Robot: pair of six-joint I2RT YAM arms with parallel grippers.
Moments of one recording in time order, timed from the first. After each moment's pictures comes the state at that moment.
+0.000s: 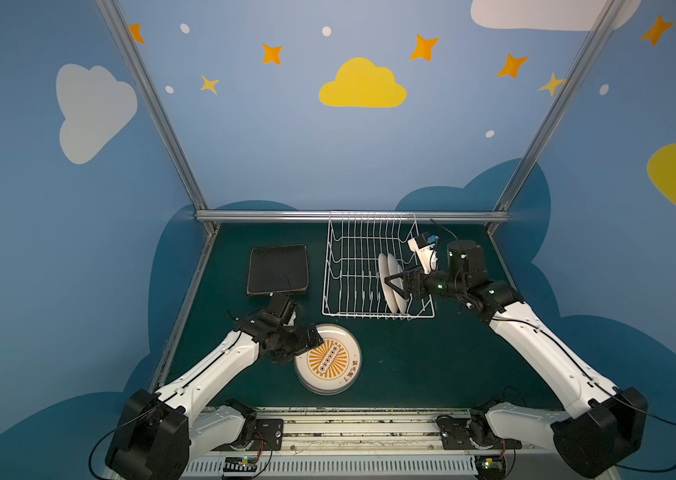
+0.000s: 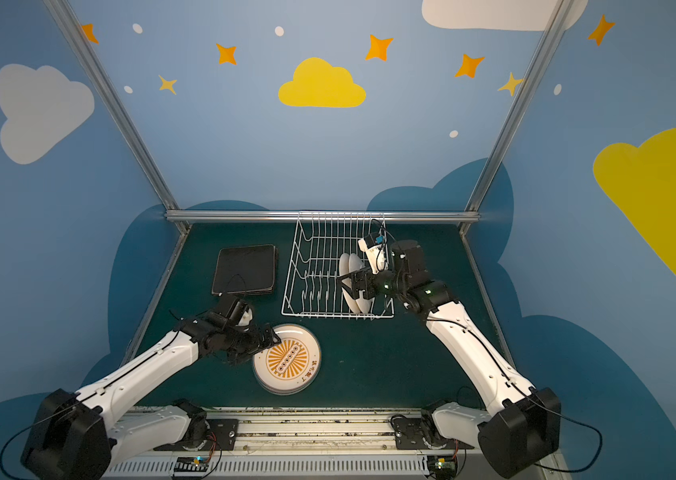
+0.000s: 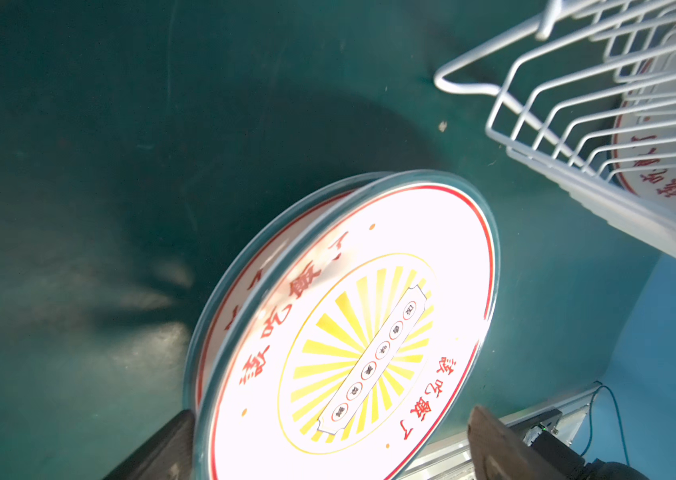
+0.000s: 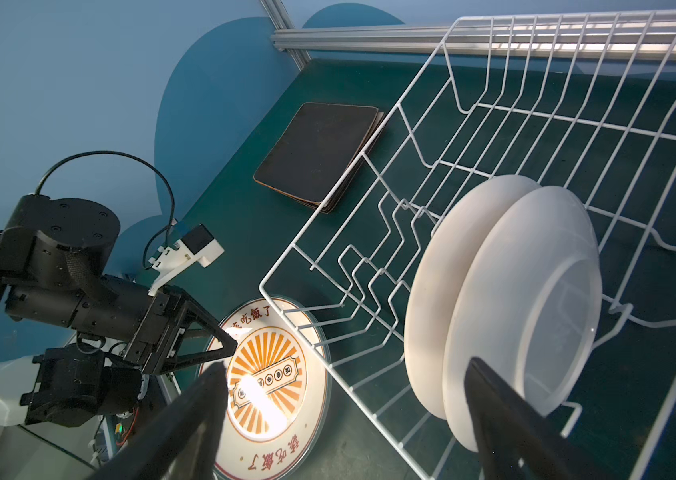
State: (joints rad) left arm -0.44 1.15 0.69 -0.72 0.31 -0.80; right arm 0.45 1.23 1.11 -0.45 -0.49 0.18
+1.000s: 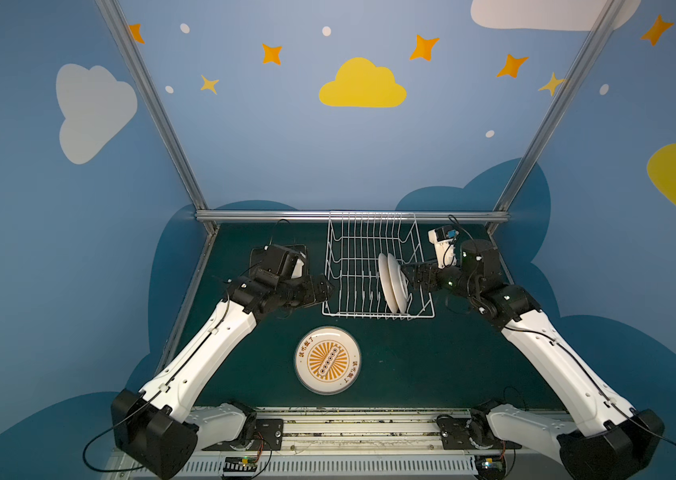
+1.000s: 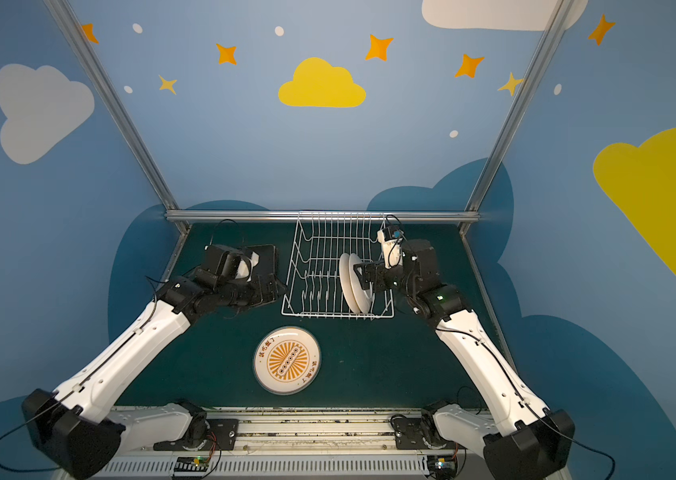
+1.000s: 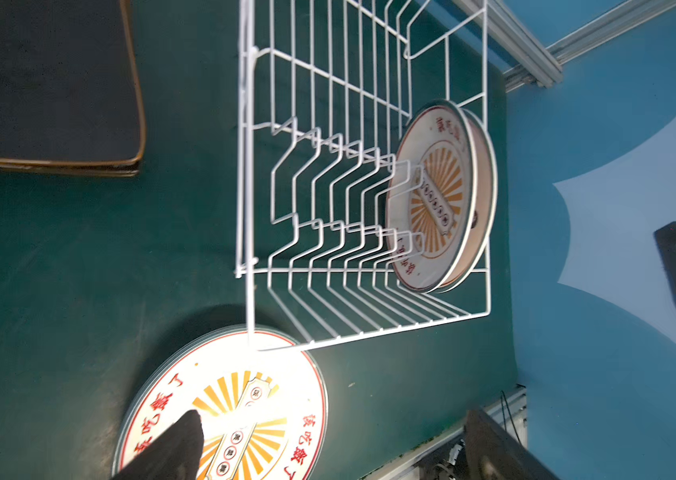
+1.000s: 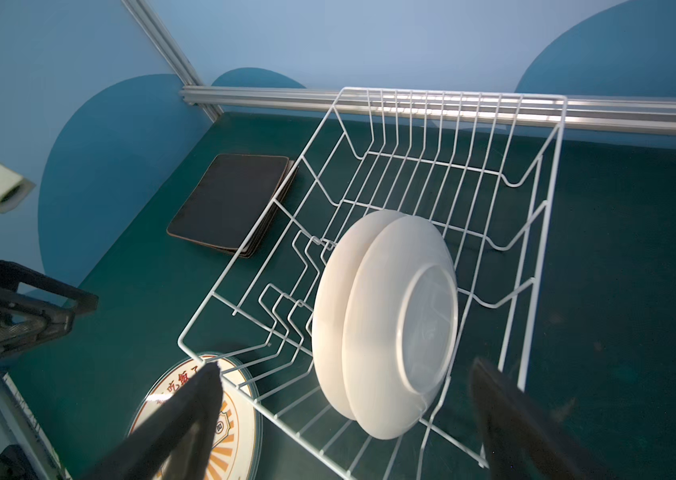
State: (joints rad) left arm -0.44 1.28 1.23 -0.79 0.30 -0.67; right arm 0.42 1.14 1.13 -0.48 -0.20 0.19
